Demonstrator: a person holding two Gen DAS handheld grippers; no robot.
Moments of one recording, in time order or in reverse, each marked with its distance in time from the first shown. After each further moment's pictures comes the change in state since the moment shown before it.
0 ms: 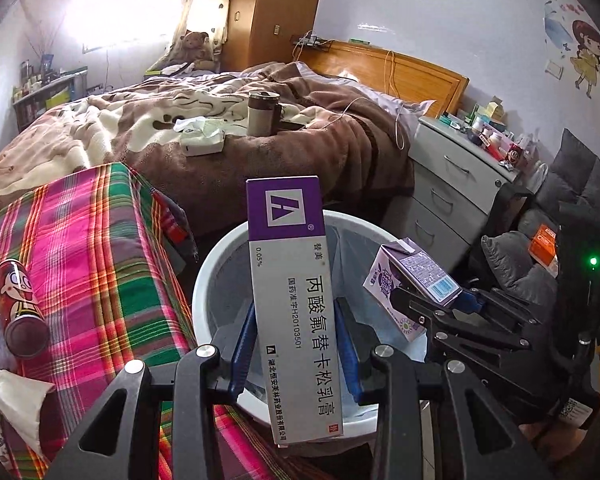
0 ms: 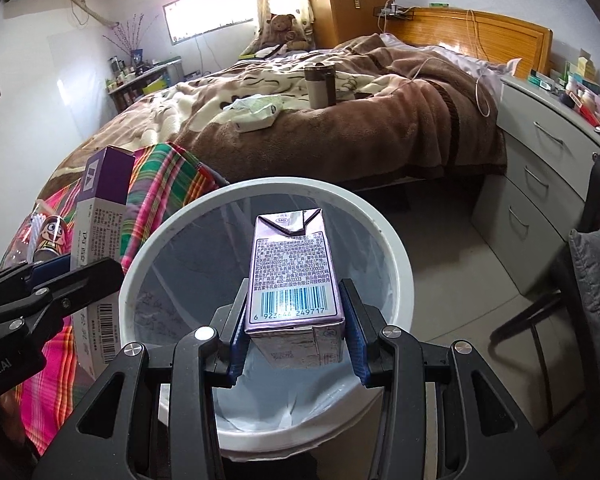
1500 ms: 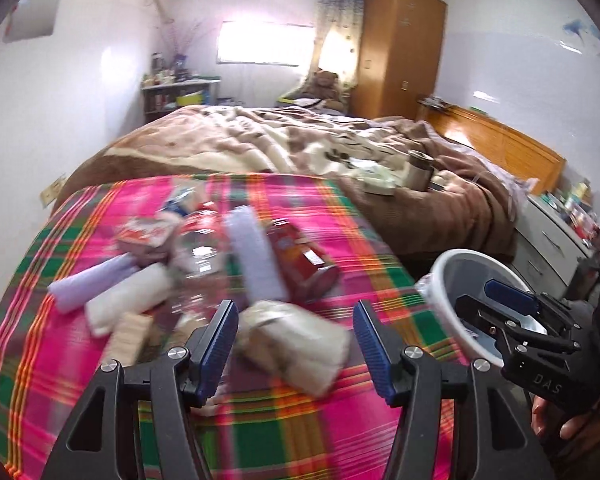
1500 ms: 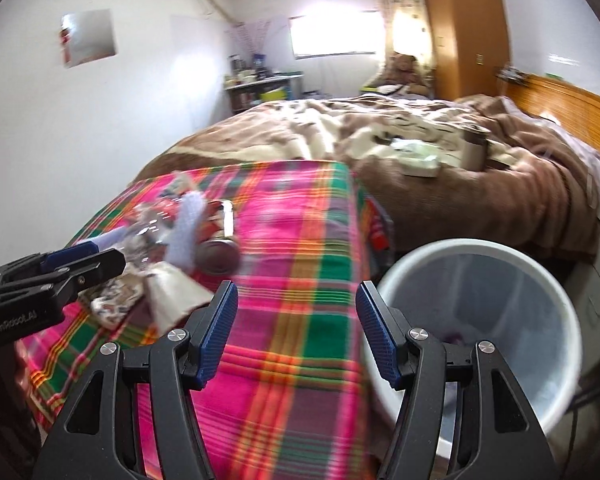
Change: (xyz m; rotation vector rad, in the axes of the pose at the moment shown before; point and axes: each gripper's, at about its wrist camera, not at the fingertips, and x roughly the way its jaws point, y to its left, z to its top) left arm -0.159 0.183 -0.082 -0.265 -0.183 0.348; right arm -0.024 0.158 -0.013 -0.271 -0.119 0.300
